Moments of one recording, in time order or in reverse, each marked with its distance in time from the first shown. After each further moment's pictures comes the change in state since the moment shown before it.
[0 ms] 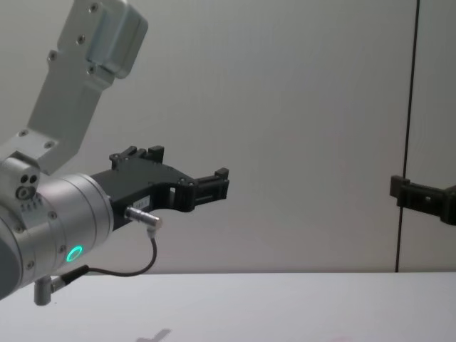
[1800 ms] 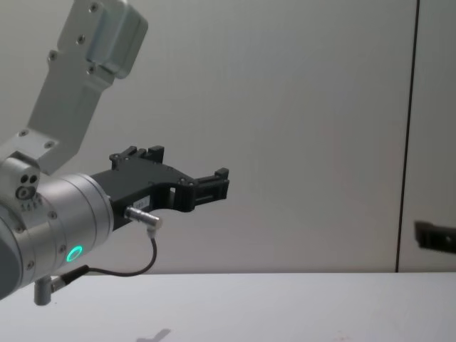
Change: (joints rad) left arm 0.000 0.000 0.000 0.000 0.000 0.000 0.000; right arm -0.046 -0.029 -0.005 -0.103 -0.013 0.283 -0.194
